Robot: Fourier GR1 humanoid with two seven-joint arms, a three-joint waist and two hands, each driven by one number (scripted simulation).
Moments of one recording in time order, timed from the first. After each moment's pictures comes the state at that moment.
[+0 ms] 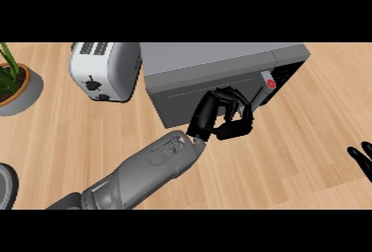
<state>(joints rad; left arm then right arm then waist) -0.91 0.00 -0.86 -0.86 0.69 0.62 -0.32 0.32 -0.51 -0.10 -2.06 -0.73 0.50 -0.17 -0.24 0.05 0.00</state>
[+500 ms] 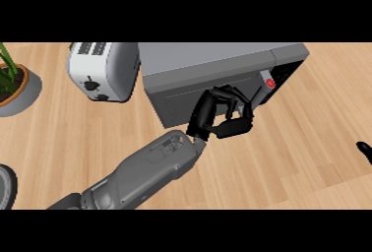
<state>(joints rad) -0.91 0.00 -0.85 -0.87 0.80 0.61 -0.38 0.29 -0.53 -0.13 -2.07 -0.78 0.49 -0.15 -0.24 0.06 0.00</state>
